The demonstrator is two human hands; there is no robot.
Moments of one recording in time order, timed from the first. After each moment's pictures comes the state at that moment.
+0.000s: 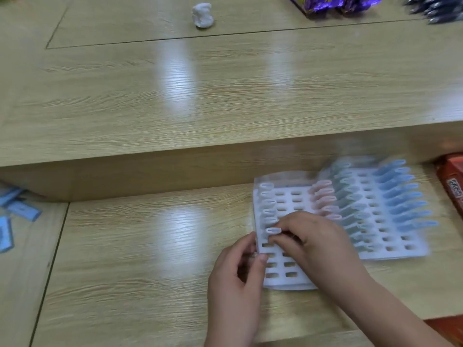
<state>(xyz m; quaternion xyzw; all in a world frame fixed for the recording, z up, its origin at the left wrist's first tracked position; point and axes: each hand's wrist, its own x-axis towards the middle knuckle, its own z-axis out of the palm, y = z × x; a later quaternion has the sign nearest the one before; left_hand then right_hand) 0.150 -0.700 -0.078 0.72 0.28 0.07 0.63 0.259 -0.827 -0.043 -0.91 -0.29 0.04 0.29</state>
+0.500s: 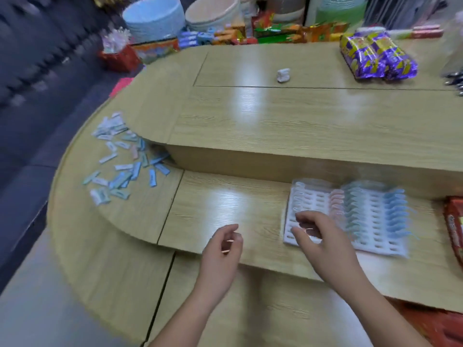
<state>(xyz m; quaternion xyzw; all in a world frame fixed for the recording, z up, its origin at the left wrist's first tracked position) 0.043 -0.672 0.039 0.68 0.39 0.13 0.60 0.182 -0.844 0.063 -0.83 -0.21 0.17 0.48</state>
